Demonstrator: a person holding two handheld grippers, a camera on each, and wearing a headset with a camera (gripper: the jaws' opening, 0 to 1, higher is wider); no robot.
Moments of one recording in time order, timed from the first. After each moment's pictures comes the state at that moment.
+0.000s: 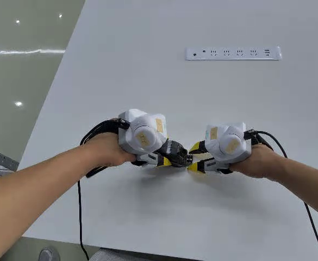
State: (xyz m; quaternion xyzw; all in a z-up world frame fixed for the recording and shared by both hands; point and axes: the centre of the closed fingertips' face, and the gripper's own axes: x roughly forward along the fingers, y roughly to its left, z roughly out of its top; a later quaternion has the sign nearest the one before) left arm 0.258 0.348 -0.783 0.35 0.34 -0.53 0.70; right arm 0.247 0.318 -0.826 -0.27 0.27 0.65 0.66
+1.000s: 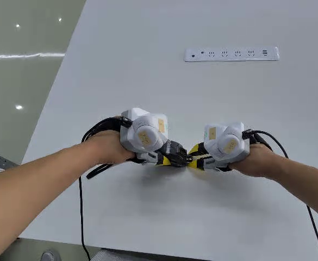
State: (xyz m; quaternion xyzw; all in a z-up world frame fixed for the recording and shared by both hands) left arm 0.258 0.346 -0.784 0.36 0.34 -0.54 0.68; right arm 0.247 0.317 -0.826 -0.27 0.27 0.65 0.66
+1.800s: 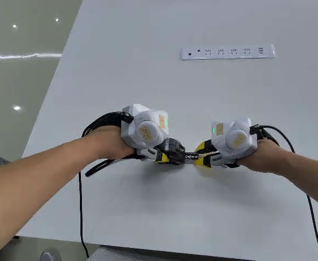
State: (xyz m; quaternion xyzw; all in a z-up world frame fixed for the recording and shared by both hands) left arm 0.257 0.344 -0.784 0.37 0.35 -0.54 0.67; right arm 0.247 0.290 -0.826 -0.27 0.28 0.65 0.66
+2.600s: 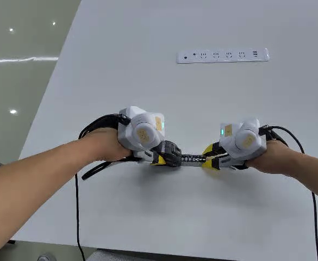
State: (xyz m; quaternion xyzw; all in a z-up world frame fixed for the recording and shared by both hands) left arm 0.257 0.344 -0.784 0.37 0.36 -0.54 0.66; right arm 0.248 0.259 -0.826 -0.27 0.30 0.64 0.65
